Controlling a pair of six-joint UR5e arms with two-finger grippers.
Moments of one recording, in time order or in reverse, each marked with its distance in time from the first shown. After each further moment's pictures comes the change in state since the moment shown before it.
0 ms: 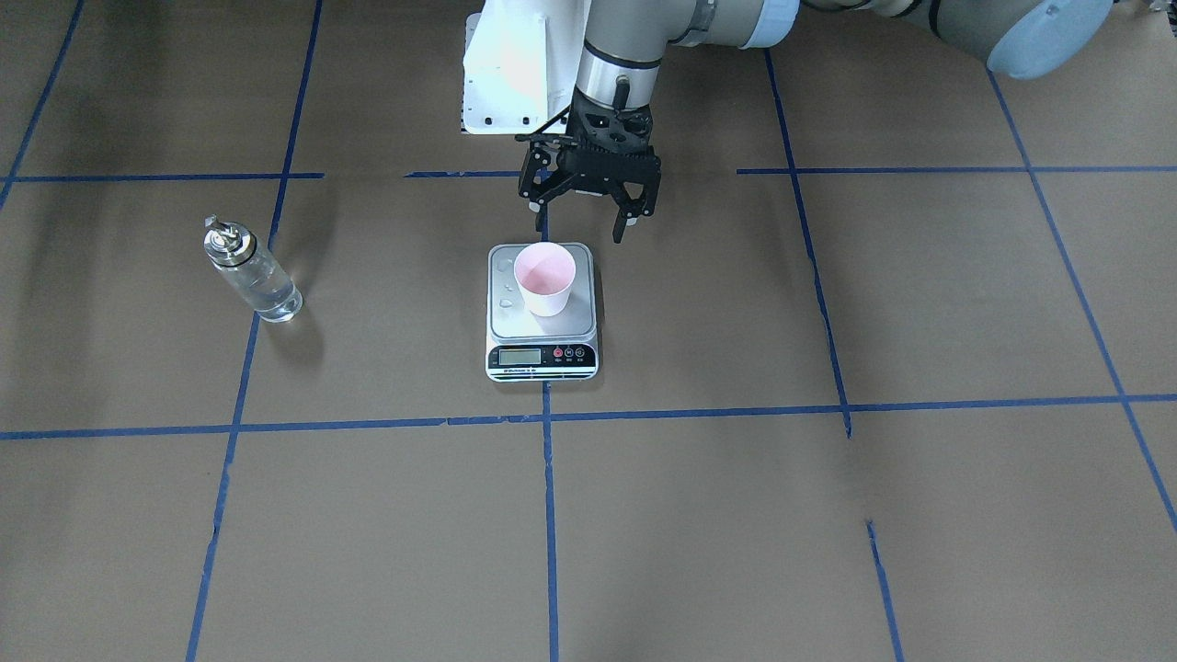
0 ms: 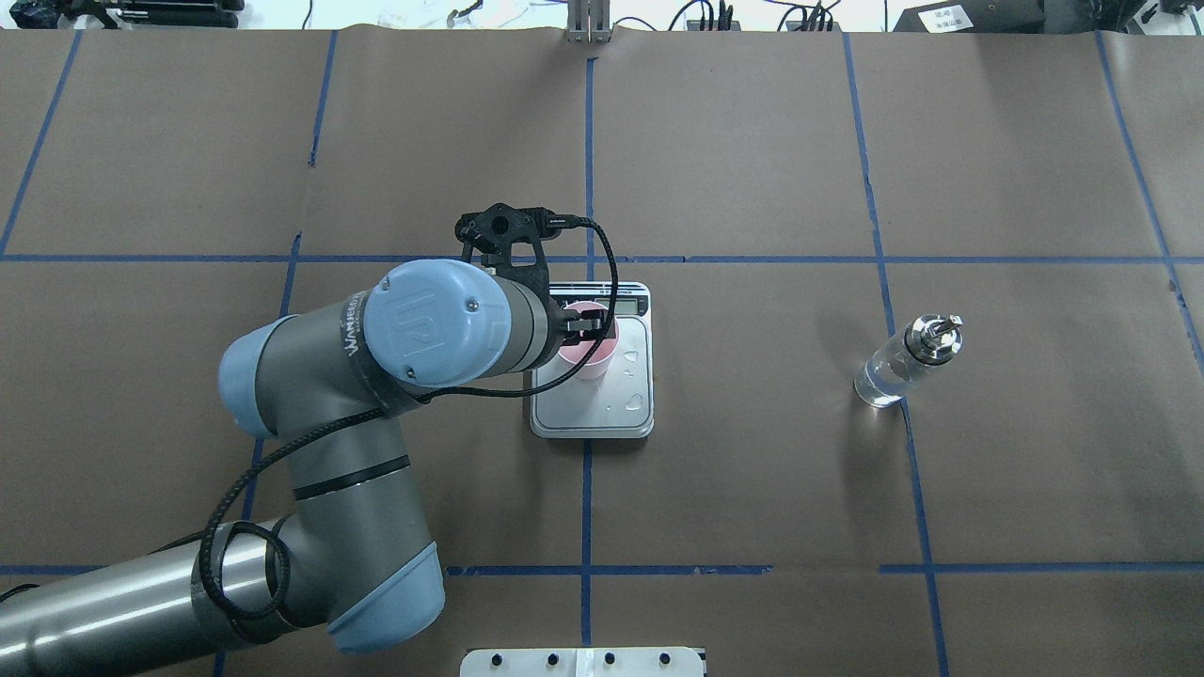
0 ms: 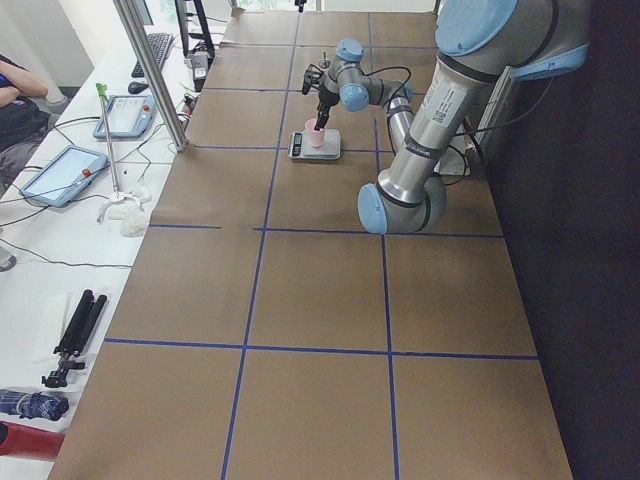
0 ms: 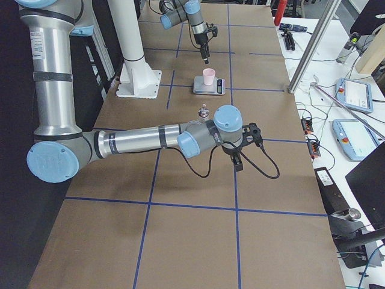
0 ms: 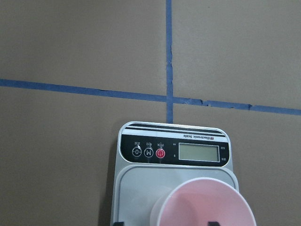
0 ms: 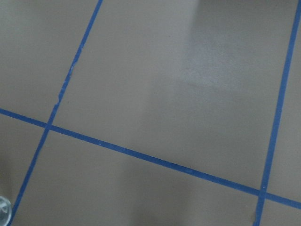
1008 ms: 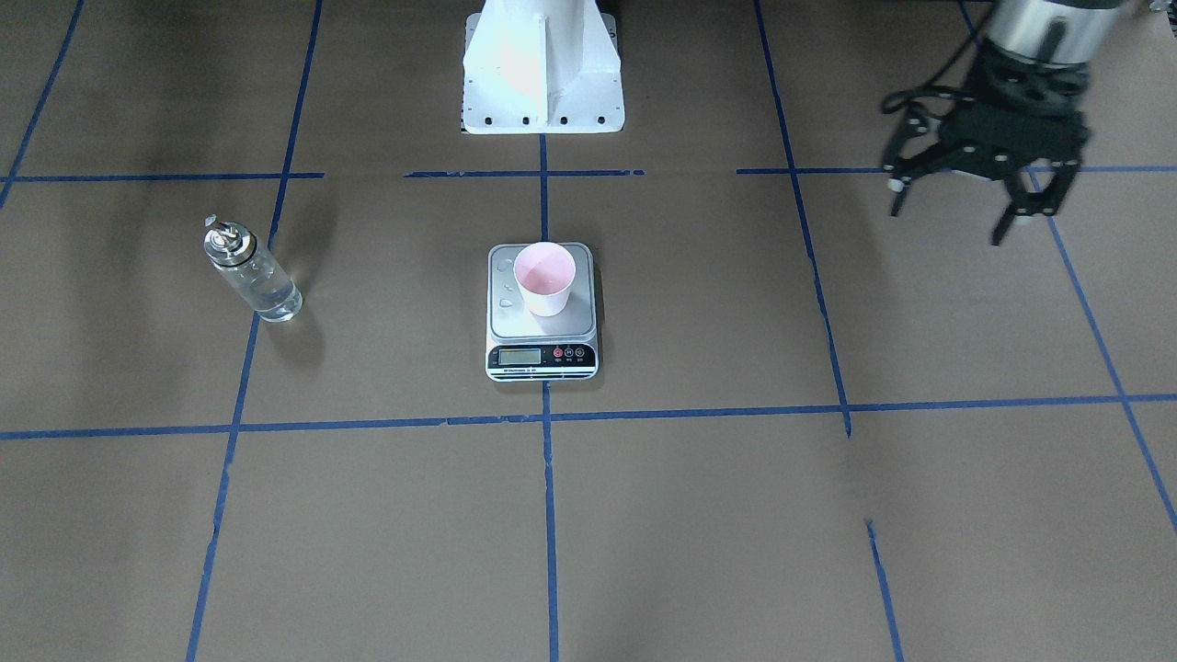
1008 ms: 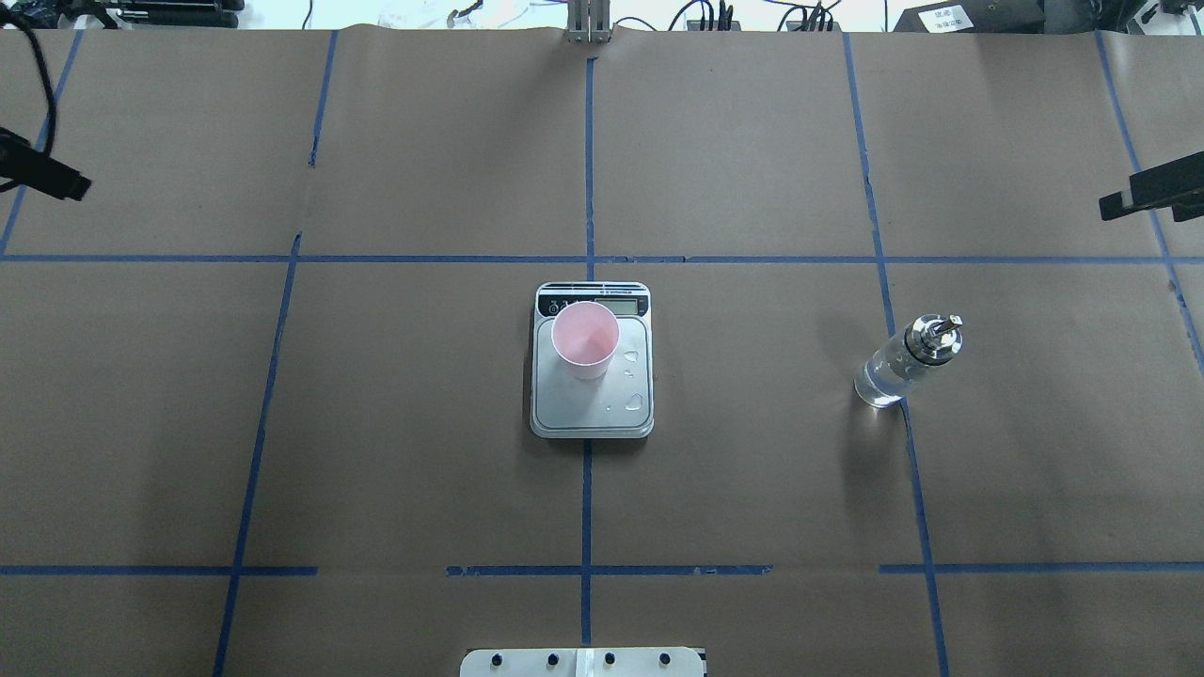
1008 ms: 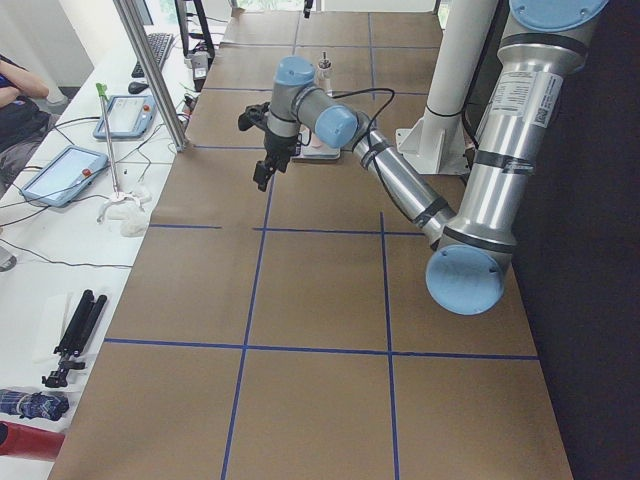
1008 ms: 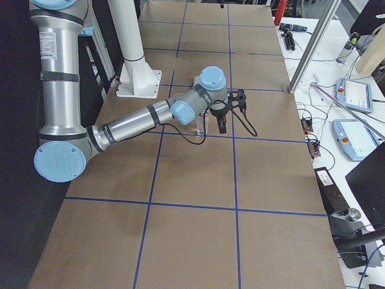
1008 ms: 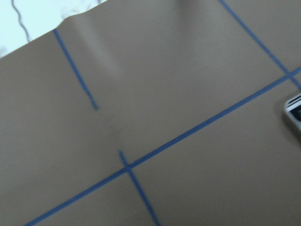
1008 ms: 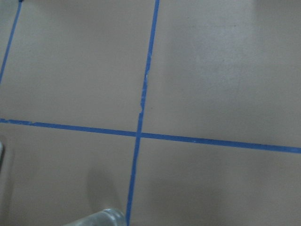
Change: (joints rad) left arm -0.747 0.504 -0.128 0.137 -0.481 1.032; right arm -0.217 -0.032 0.309 -0.017 -0.073 0.524
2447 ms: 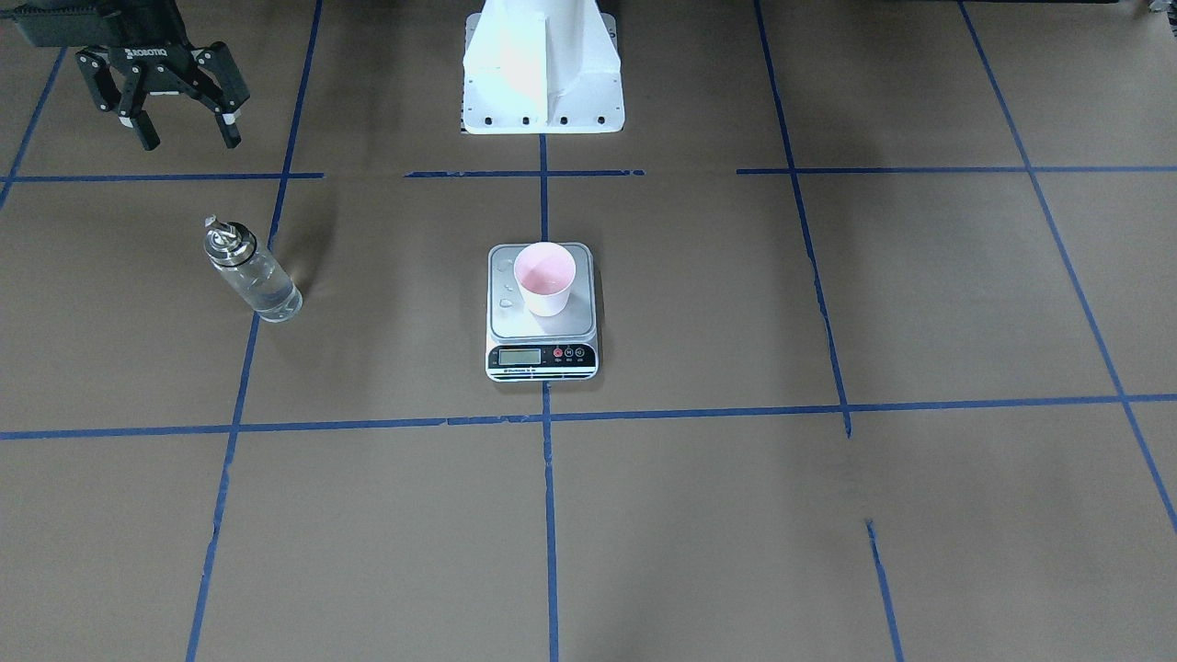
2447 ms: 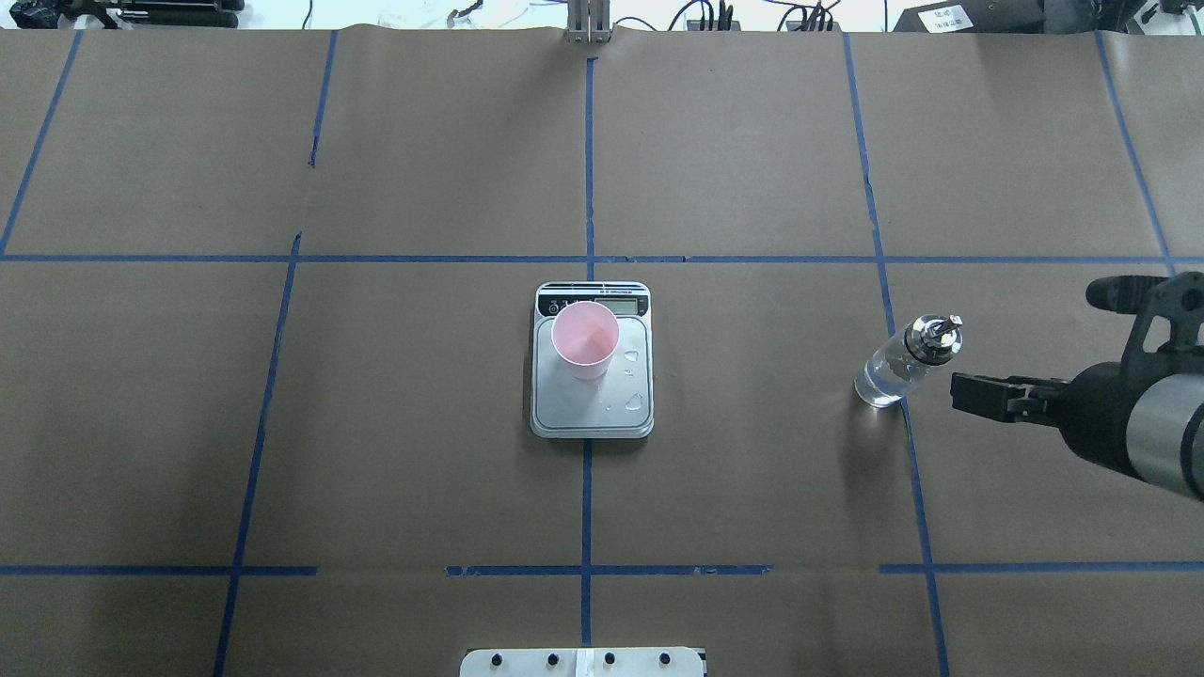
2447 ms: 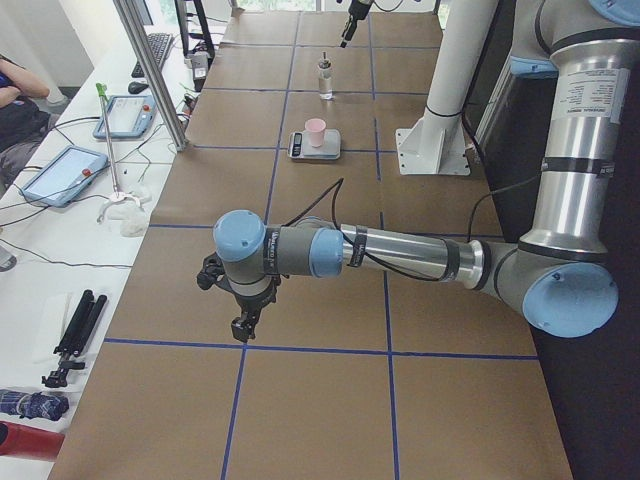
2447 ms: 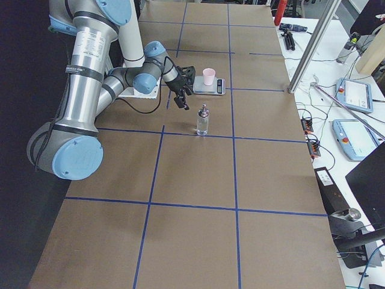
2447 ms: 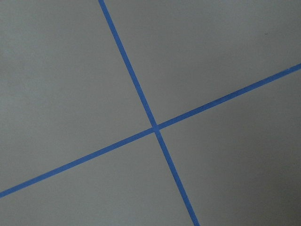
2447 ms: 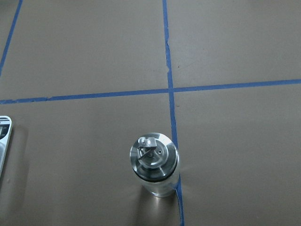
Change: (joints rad) left arm -0.371 0.120 0.409 -0.026 -0.226 0.542; right arm -0.820 -0.280 0.447 -0.040 -0.971 0.642
